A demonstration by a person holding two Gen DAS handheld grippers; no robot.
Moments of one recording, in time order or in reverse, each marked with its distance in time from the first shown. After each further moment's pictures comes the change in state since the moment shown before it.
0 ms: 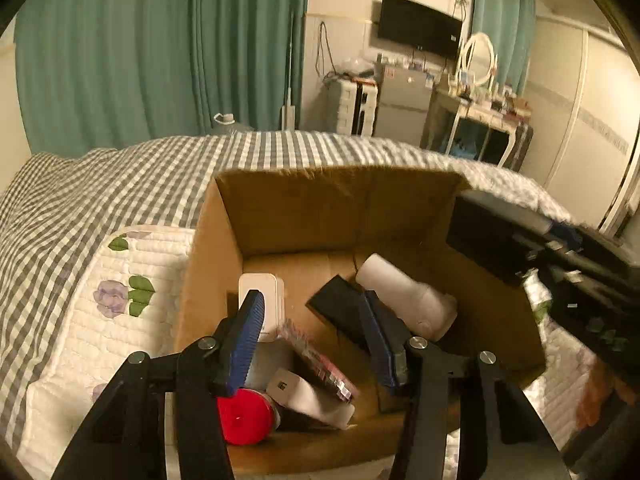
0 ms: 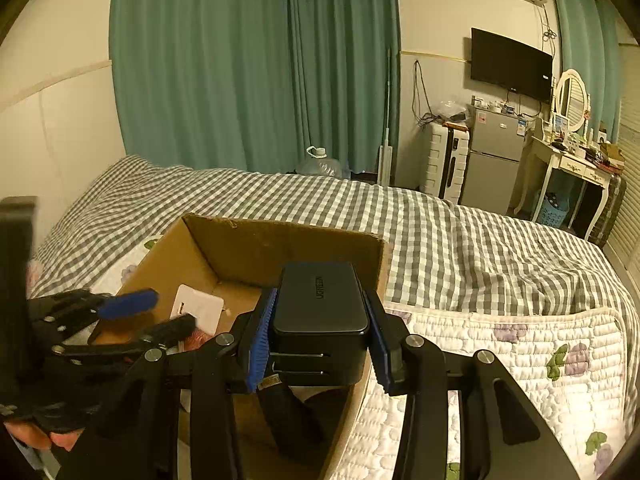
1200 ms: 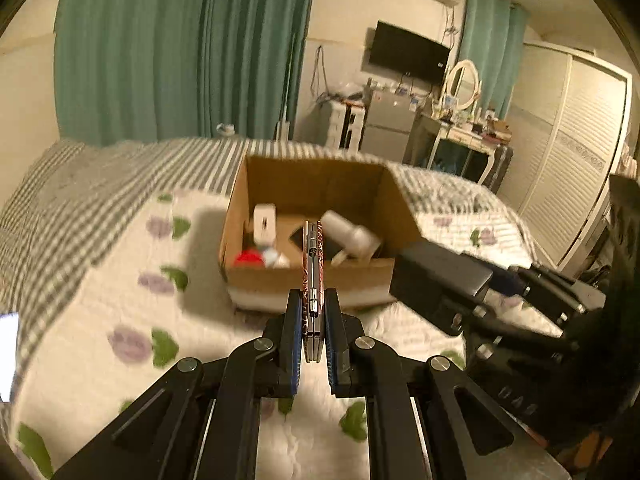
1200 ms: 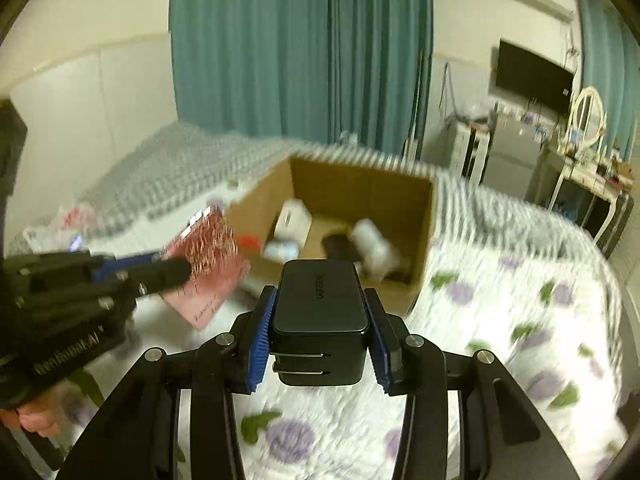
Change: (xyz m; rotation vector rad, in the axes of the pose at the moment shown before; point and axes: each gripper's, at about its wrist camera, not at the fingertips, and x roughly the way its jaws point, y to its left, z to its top) left arm -0.151 -0.015 -0.073 -0.042 -0.072 -0.042; right arm -0.133 0.071 -0.062 -0.102 -0.005 0.048
